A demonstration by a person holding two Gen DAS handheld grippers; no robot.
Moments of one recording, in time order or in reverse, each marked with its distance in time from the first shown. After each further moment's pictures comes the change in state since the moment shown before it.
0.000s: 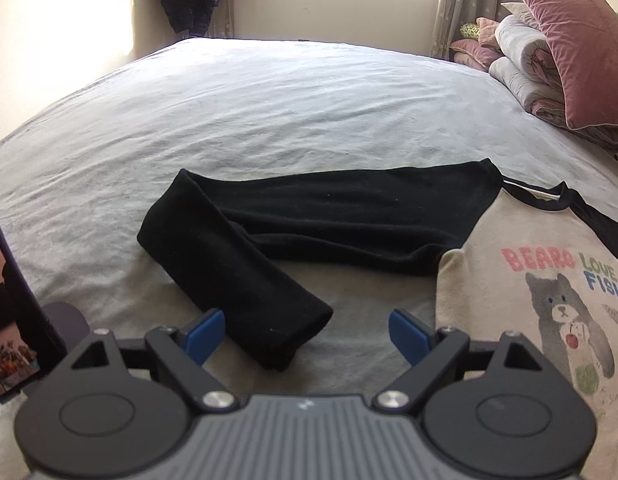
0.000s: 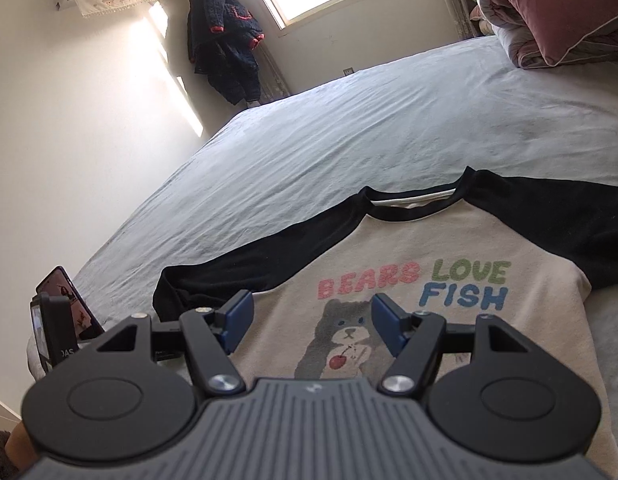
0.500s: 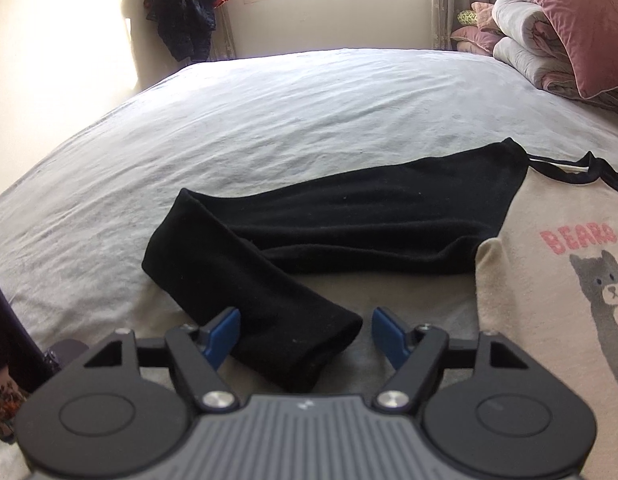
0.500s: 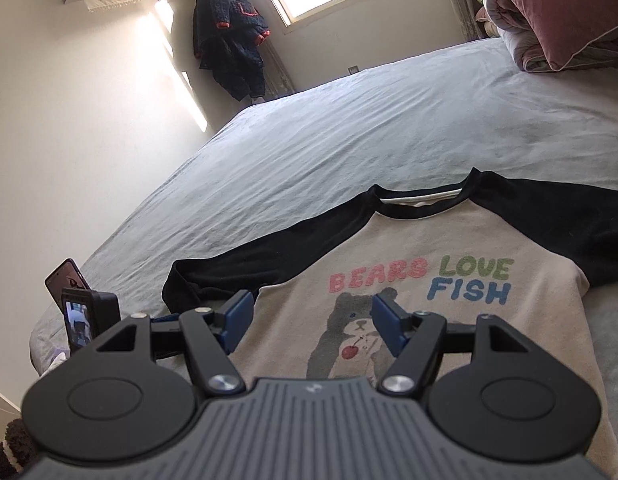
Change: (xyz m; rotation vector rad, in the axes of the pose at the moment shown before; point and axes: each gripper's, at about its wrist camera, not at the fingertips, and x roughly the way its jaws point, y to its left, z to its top) left arm 0.024 -0.011 -0.003 0.131 -0.051 0.107; right arm -0.012 0.017 0.001 -0.023 0.009 -0.005
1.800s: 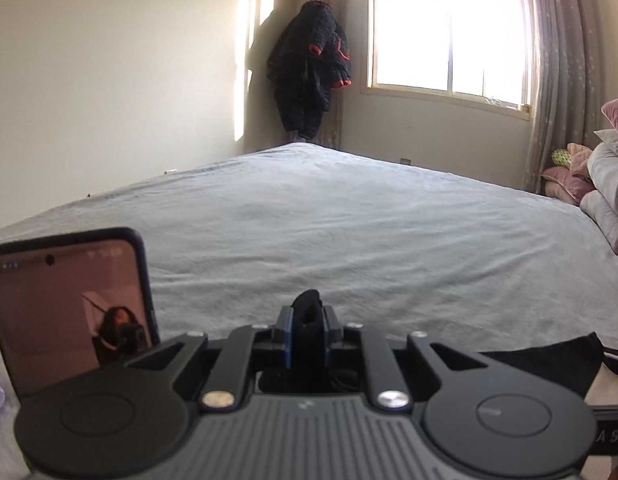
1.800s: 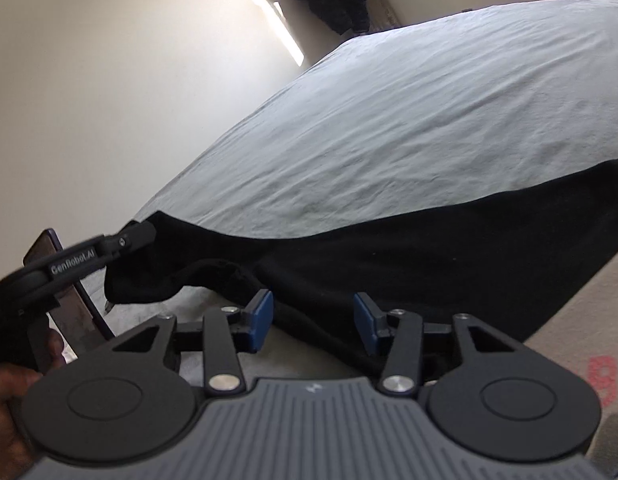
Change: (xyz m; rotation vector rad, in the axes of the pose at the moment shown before) left arm -0.034 0.102 0.046 -0.322 -0.288 0.191; right arm 0.230 0.079 0.007 -0.108 0.203 0.311
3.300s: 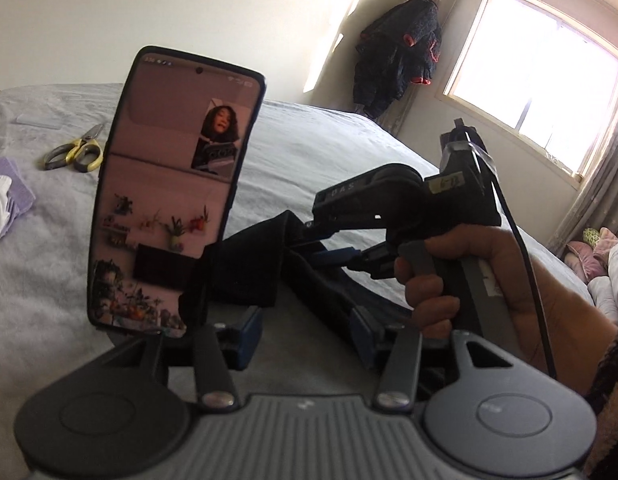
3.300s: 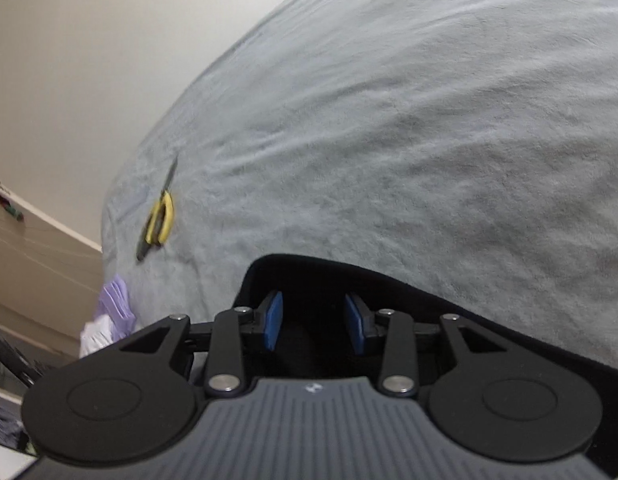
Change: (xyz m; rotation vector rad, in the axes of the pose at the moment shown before) left arm -0.047 0.001 -0.054 -0.398 0.121 0.057; right arm 0.185 0.082 0.091 -0.136 0.510 0.163
